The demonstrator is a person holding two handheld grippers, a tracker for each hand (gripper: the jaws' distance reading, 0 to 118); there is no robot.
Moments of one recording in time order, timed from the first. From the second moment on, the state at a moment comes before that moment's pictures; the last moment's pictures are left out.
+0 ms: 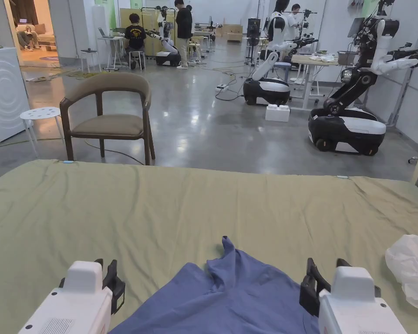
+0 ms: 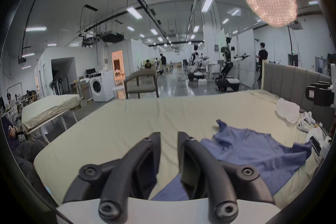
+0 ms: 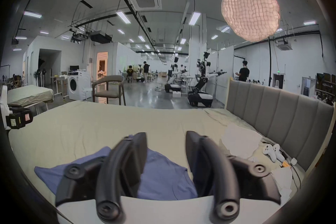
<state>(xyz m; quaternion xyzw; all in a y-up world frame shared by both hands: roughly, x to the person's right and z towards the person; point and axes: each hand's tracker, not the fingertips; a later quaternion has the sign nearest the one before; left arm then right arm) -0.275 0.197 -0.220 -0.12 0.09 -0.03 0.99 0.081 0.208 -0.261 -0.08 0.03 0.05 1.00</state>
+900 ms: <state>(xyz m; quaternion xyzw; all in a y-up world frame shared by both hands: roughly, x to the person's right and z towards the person) -0.431 0.113 -0.196 -0.37 0.14 0.13 0.91 0.048 0.186 -0.274 -0.11 0.08 0.05 0.99</state>
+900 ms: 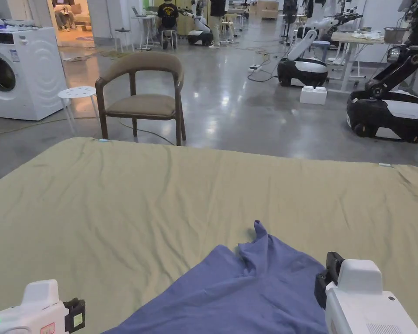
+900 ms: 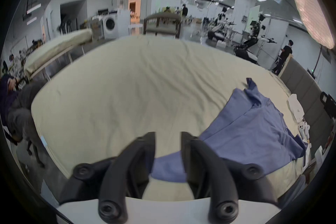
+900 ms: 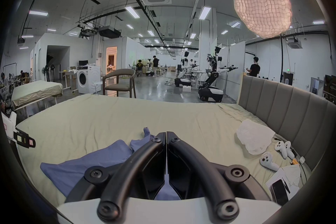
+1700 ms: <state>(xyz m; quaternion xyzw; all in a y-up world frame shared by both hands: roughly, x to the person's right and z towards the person) -0.430 0.031 -0.237 -0.50 0.15 0.09 0.85 0.046 0.134 -0.333 -0.21 0.09 0.06 0.97</state>
